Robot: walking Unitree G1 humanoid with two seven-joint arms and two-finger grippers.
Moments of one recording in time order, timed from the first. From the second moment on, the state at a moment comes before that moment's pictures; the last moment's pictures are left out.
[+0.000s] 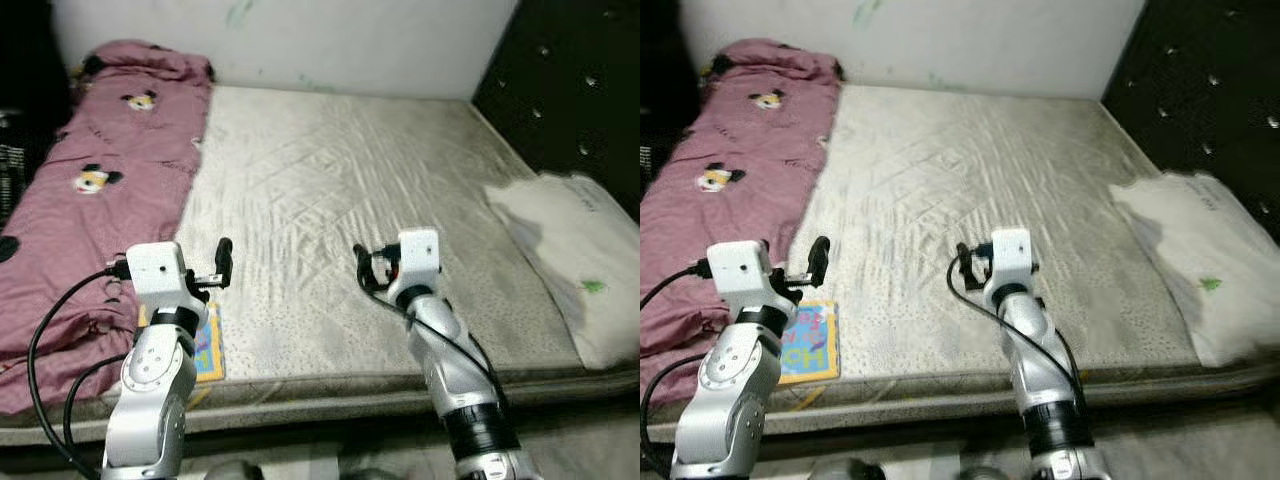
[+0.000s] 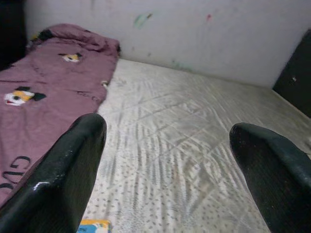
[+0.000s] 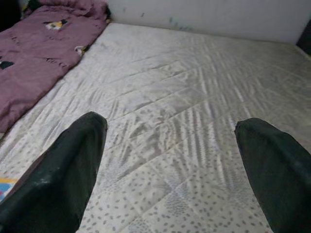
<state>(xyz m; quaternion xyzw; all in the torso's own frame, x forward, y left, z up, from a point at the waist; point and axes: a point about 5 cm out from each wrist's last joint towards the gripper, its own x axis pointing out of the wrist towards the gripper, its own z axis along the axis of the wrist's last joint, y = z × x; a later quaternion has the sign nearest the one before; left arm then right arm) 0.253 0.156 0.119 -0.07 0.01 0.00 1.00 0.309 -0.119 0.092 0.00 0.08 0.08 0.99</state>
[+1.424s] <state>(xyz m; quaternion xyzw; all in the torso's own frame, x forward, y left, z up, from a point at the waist) 0.256 0.153 0.123 -0.06 0.00 0.00 1.00 0.308 -0.118 0.084 0.00 0.10 0.09 0.99</state>
